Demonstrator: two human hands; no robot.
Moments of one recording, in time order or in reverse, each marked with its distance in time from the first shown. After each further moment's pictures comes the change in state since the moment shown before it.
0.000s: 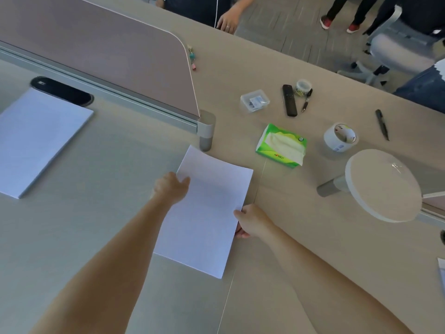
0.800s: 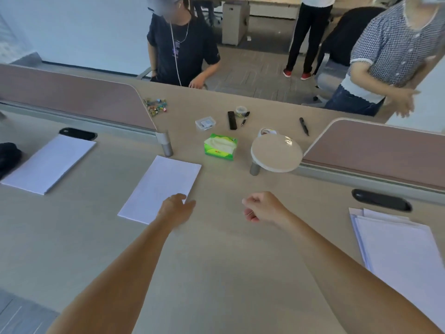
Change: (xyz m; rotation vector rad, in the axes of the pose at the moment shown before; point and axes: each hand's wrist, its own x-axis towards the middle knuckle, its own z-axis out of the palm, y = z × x) left_hand -0.303 0.071 0.063 -0.112 0.022 0.150; right_hand -0.213 0.166 -0.127 0.194 0.182 -0.364
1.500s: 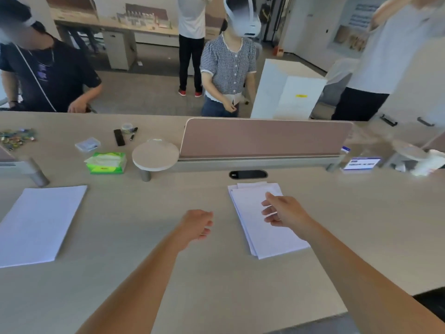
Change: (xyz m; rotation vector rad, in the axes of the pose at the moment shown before) left_hand -0.207 0.181 0.202 -0.494 -0.608 0.211; right_hand -0.276 0.154 -0.215 0.311 0.565 0.172
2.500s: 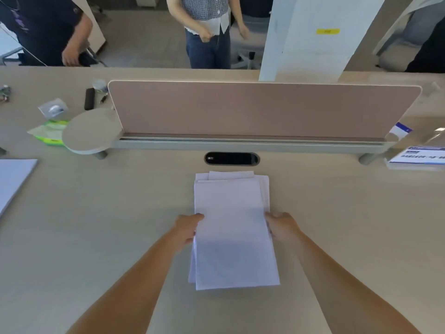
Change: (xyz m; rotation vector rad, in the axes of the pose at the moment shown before) left_hand 0.201 -0.010 0.190 -0.089 0.346 -0.402; right_hand 0.292 0.176 -0.126 -0.188 -0.152 0.318
